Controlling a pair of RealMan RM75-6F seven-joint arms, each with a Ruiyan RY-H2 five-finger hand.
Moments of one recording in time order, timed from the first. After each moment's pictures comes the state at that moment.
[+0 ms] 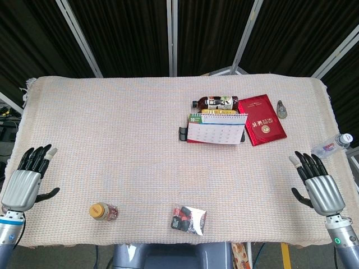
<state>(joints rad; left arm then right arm) -0.18 -1.18 -0.04 -1.59 1.56 1.46 0.10 0.19 -1.24 0.04 -1.27 -1.66 1.48 0.14</state>
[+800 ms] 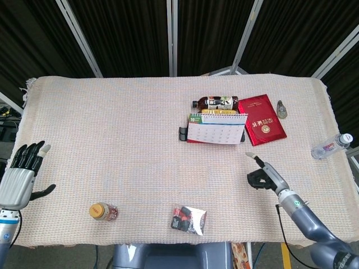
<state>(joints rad) -0.18 -1.17 -0.05 -1.59 1.56 1.49 0.07 0.49 -1.14 0.23 -1.71 -1.09 0.60 0.76</state>
